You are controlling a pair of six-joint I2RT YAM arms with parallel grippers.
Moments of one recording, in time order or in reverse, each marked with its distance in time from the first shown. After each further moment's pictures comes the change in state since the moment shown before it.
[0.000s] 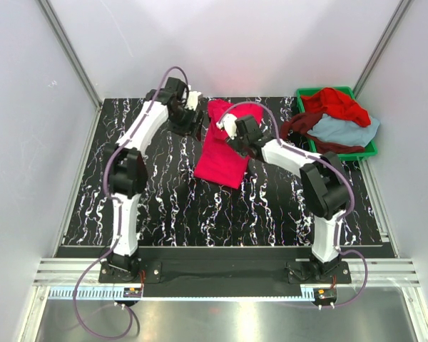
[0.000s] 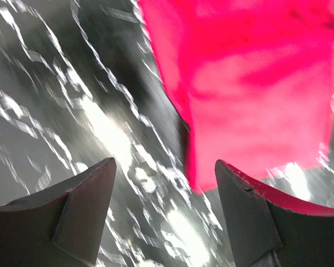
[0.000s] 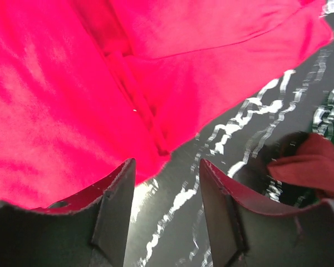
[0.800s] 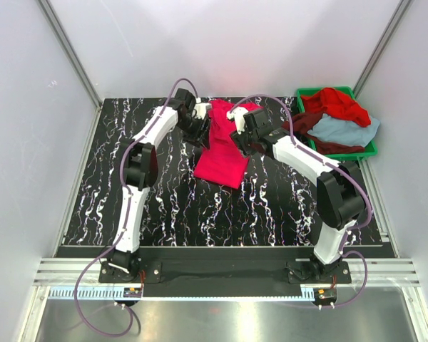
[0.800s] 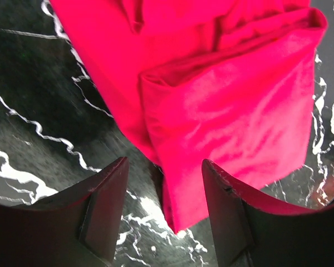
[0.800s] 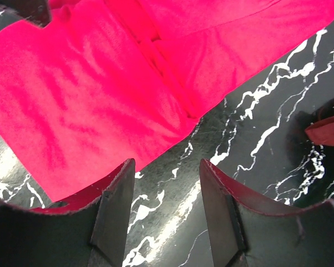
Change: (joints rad) left arm -0.003 0.175 0.053 0.022 0.241 -0.001; right arm -0.026 -0.161 0.011 -0.199 -0.126 0.242
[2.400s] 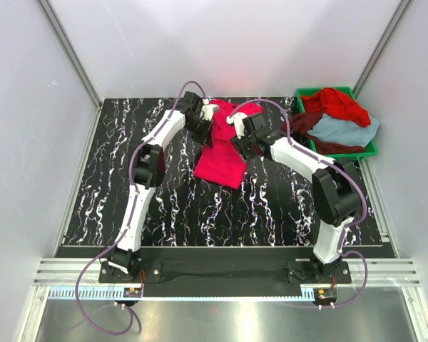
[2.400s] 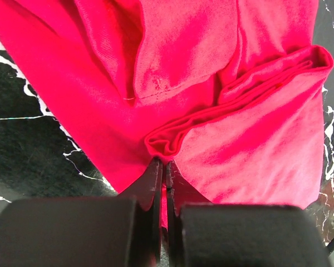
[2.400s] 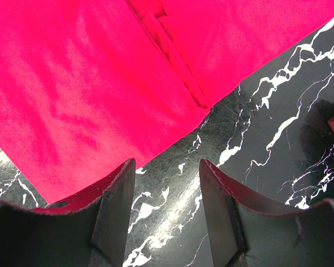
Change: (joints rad) left arm -0.025 0.147 0.134 0.067 0.042 0.007; right arm -0.004 0.039 -0.024 -0.004 -0.012 0.010
